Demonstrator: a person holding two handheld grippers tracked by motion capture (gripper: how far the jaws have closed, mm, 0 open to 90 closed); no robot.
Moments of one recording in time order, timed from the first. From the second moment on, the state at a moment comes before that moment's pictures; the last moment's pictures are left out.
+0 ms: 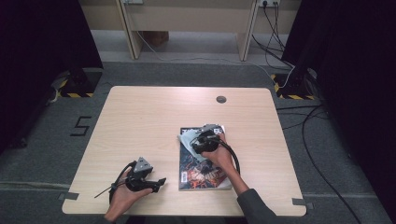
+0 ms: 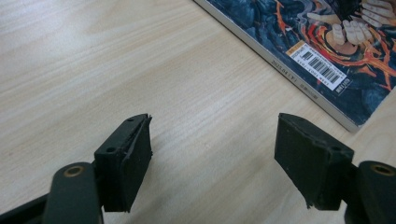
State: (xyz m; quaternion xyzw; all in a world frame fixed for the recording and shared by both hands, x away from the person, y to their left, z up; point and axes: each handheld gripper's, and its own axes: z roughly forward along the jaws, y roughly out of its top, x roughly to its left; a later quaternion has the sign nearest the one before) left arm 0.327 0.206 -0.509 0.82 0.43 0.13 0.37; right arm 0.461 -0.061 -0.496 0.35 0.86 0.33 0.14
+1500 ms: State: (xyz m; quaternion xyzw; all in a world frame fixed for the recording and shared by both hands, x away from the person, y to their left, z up) left arm 0.326 0.201 -0.508 0.82 0.42 0.14 0.36; right arm 0.404 -0.054 -0.494 0.30 0.89 0.32 0.12
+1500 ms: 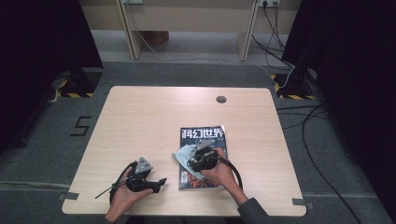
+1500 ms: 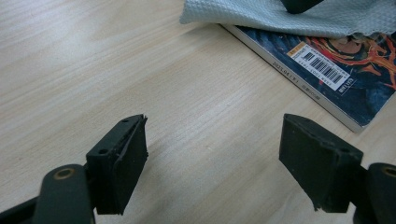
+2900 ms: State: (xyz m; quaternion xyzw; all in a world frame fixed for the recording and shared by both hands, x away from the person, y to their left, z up) left arm 0.327 0.205 -0.508 0.82 0.42 0.15 0.36; right arm 0.387 -0.067 -0.492 0.30 0.89 0.31 0.11
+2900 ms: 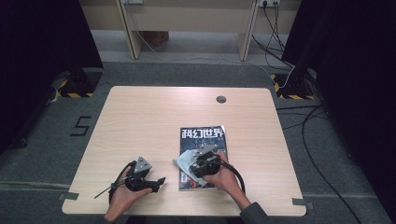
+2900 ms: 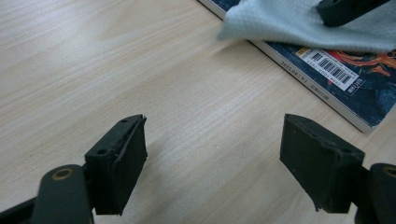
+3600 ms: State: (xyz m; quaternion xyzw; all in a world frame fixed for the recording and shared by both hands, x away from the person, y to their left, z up) left arm 0.328 0.203 -0.509 0.82 0.42 0.15 0.36; right arm 0.383 -0.109 -0.490 0.34 0.88 0.30 0.14
